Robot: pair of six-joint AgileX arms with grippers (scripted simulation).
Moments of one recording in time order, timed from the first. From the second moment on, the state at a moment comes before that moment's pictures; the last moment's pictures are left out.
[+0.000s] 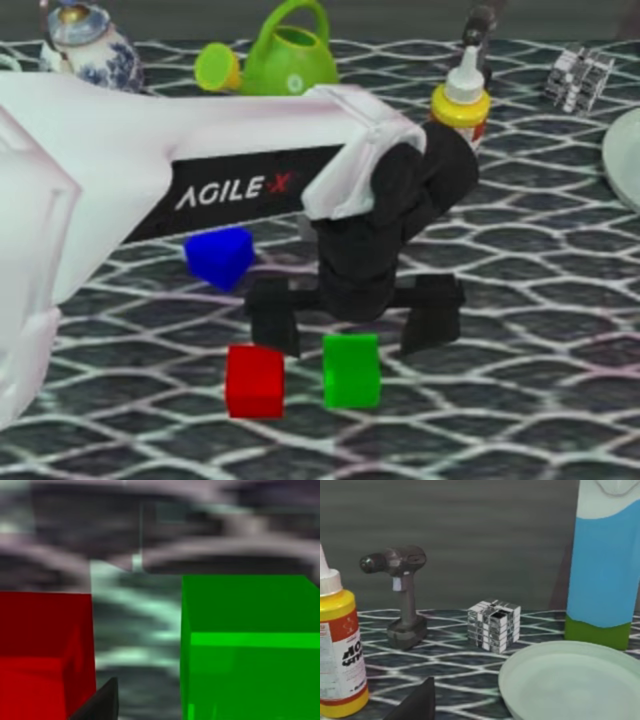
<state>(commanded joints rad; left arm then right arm) -0.85 2.09 1.57 -1.05 0.00 -0.86 0.01 0.00 0.00 0.00 0.00 0.00</state>
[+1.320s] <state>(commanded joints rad) -0.53 2.16 1.78 -1.21 0.00 -0.11 0.01 0.00 0.00 0.00 0.00 0.00</state>
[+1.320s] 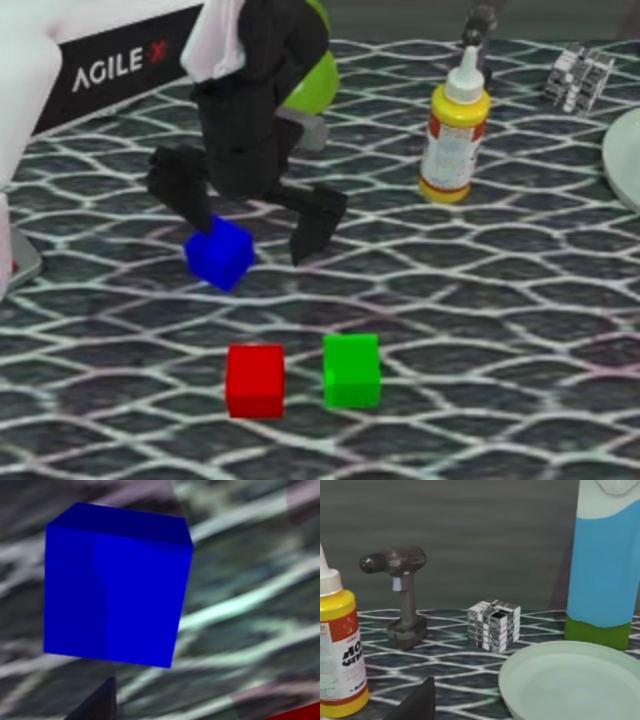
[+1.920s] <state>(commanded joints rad) -0.40 2.18 1.82 -1.21 0.00 0.16 0.01 0.00 0.00 0.00 0.00 0.00</state>
